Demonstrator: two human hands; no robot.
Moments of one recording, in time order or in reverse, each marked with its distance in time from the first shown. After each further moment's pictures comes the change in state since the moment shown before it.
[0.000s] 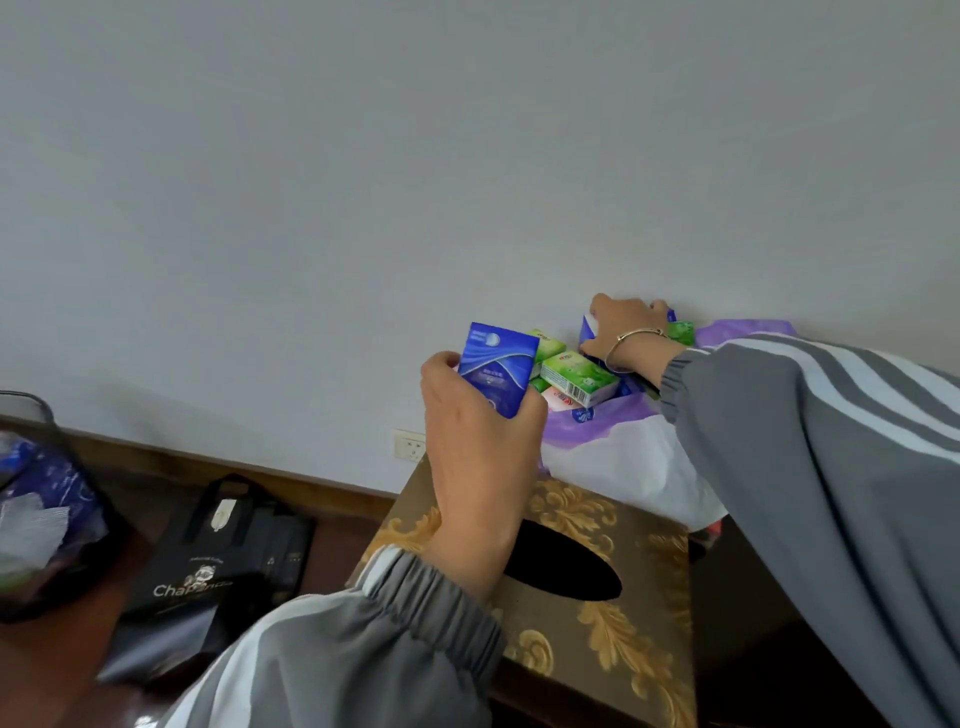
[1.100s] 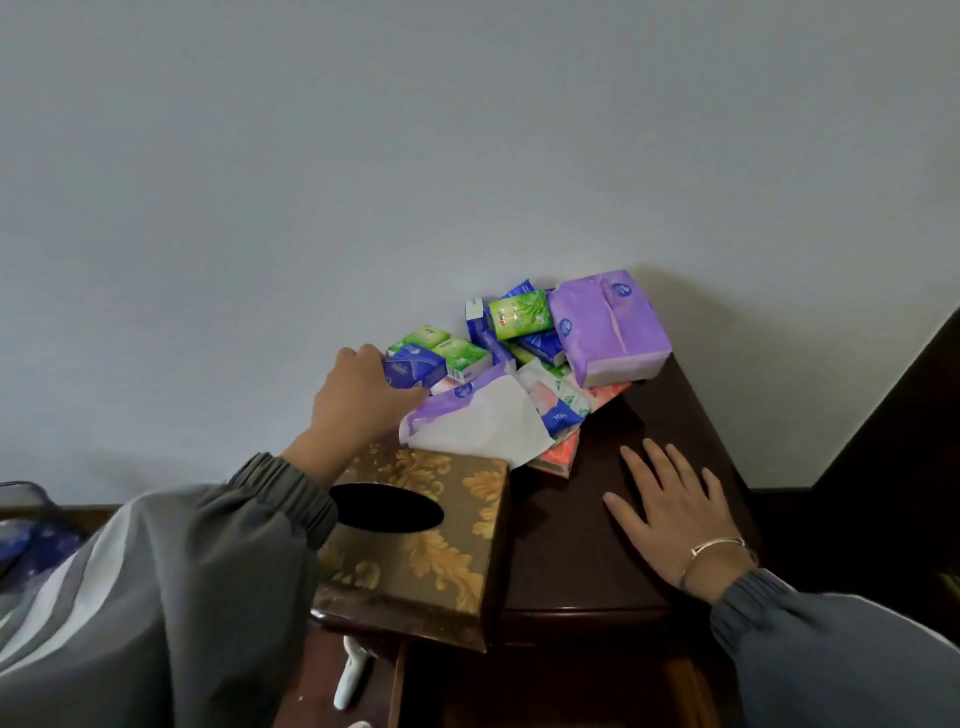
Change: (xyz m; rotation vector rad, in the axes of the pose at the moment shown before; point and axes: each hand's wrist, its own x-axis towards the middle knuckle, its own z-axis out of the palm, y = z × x) left_hand 0.026 0.033 0.018 0.815 -0.417 0.084; right_hand -0.283 0.127 0.083 0.296 -0.161 0.160
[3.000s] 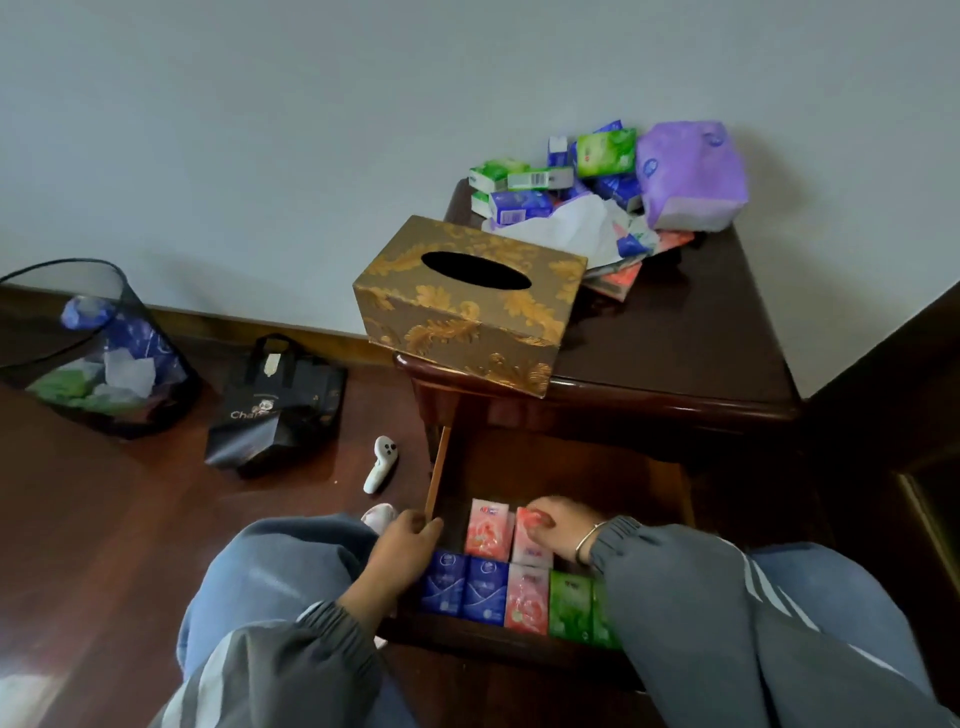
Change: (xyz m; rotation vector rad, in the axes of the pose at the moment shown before) left_hand -0.298 -0.168 0.140 -0.440 -0.502 -0.561; right_hand -0.152 -0.092 0.129 0.186 -0.655 -0.216
